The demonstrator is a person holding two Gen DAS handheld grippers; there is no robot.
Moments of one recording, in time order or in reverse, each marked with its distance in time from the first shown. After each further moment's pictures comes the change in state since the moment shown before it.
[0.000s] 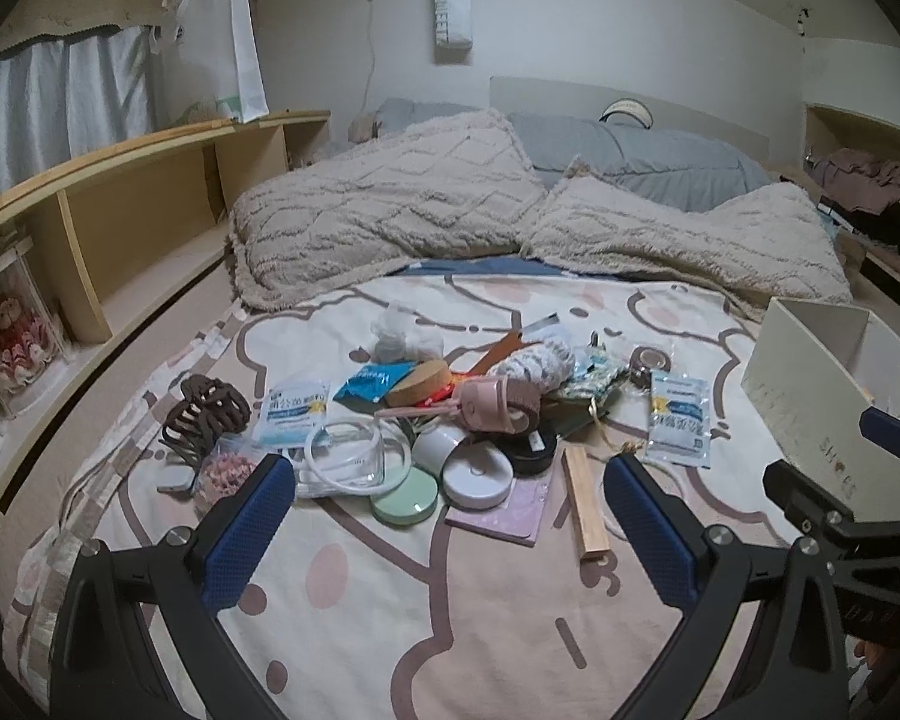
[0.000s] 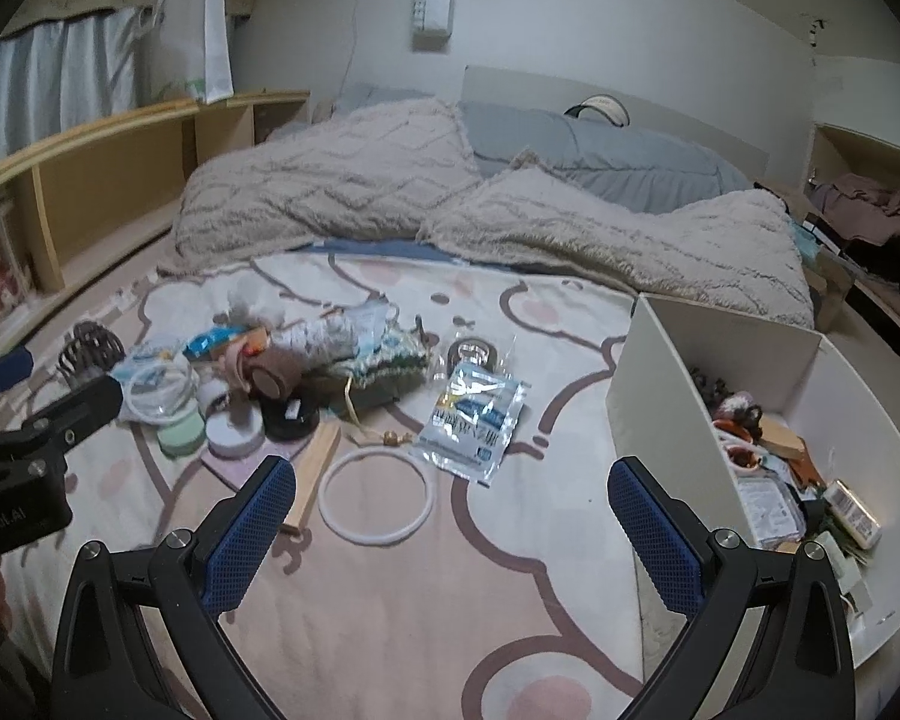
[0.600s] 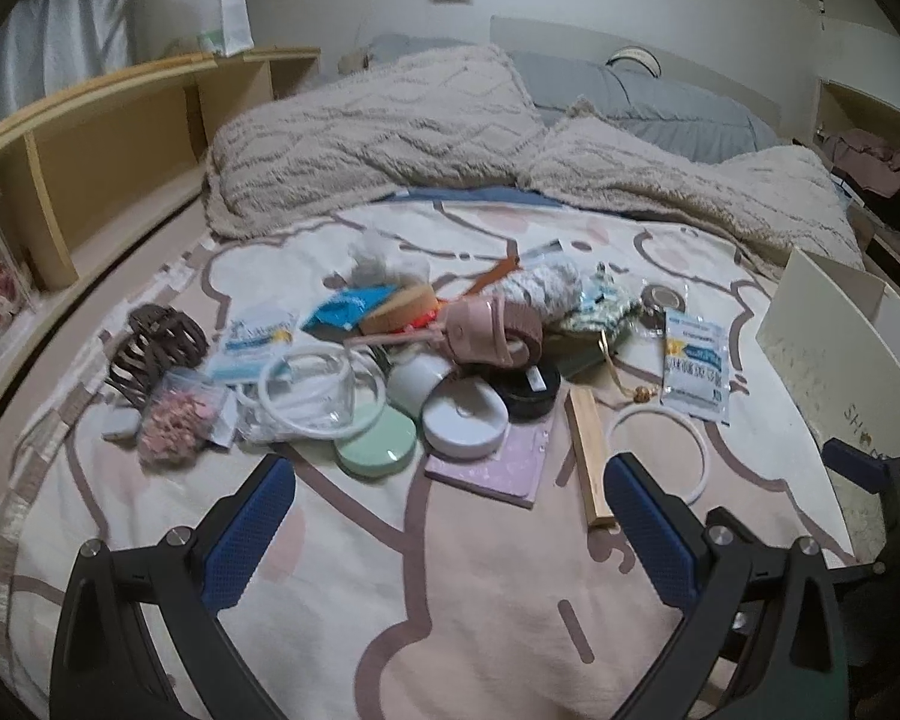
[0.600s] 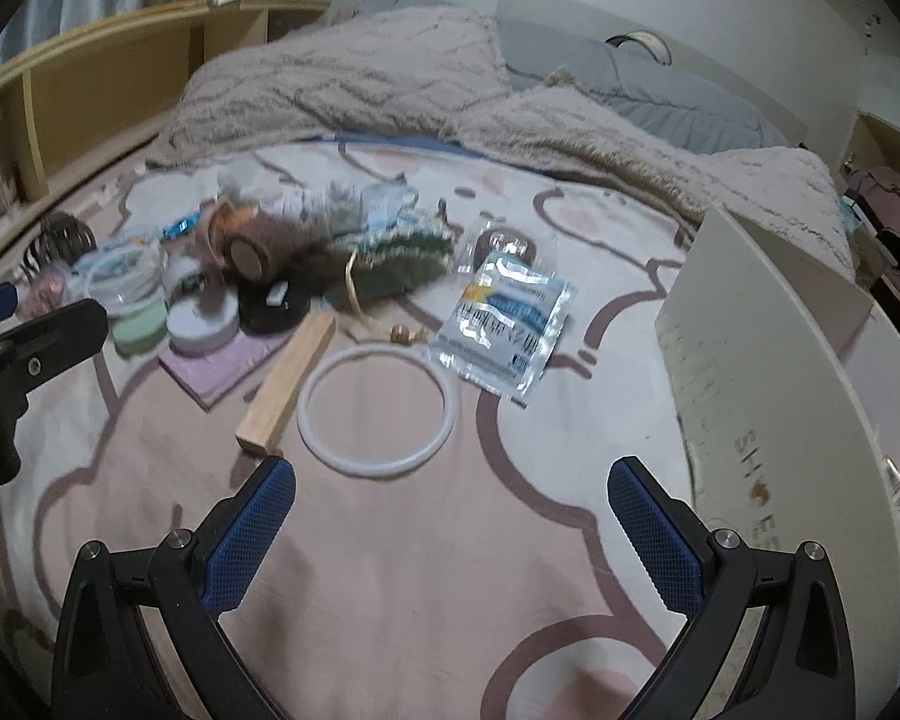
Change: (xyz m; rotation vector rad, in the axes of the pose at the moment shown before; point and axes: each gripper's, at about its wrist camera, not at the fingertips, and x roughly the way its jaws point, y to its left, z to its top) left arm 0.047 -0.005 -0.021 -0.023 0.146 -0.044; right arm 0.060 0.016 -0.034 -0.079 0.186 -0.001
